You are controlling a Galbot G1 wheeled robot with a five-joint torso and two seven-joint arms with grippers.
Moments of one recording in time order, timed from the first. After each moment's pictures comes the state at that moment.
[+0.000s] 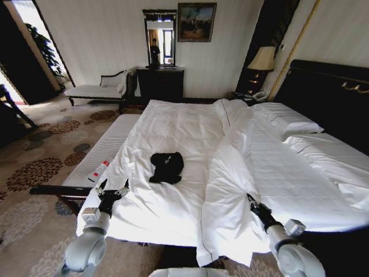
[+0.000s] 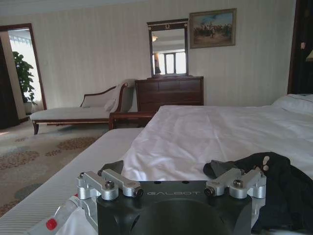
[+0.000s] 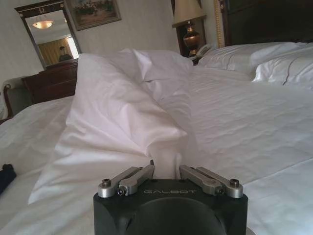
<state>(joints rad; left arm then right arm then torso) 1.64 -1.15 -0.62 -2.20 -0.37 0.16 -0.22 -1.75 1.26 0.98 2.06 0.76 -0.20 0.00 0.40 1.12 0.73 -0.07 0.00</state>
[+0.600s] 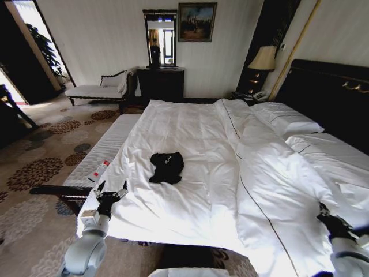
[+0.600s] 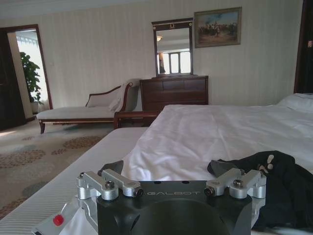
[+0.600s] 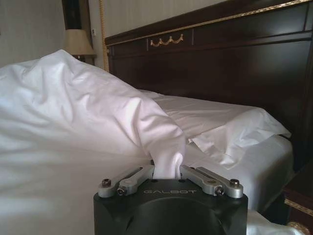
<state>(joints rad) 1.66 -1.18 -0.64 -2.21 -0.35 0.16 -0.22 -1.67 1.24 1.33 1.73 0.66 -0.09 0.05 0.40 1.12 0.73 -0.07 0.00</state>
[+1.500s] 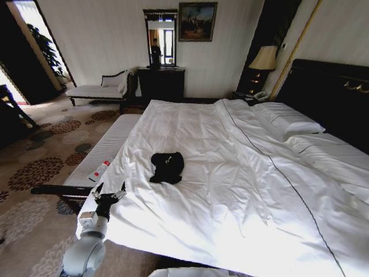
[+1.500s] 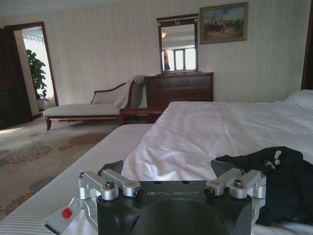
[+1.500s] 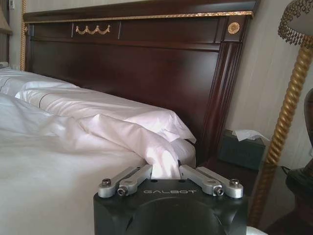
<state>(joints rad) 1.68 -1.19 -0.65 -2.21 -0.35 0.16 -0.22 -1.50 1.03 1.40 1.12 0.53 0.16 0.05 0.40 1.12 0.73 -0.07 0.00</state>
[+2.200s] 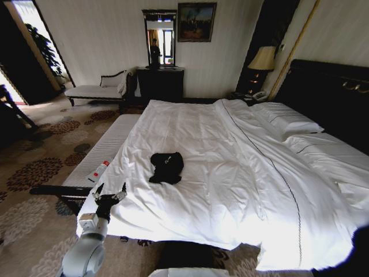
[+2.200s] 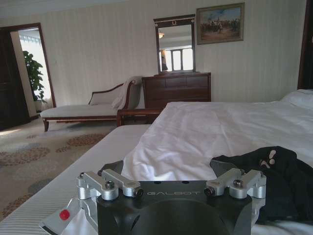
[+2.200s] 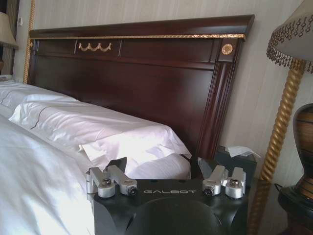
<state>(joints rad) 1.70 -1.19 -0.65 -2.23 -0.34 0.16 -0.23 -1.53 1.06 1.44 1.15 0.50 0.24 0.02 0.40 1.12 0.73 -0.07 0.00</state>
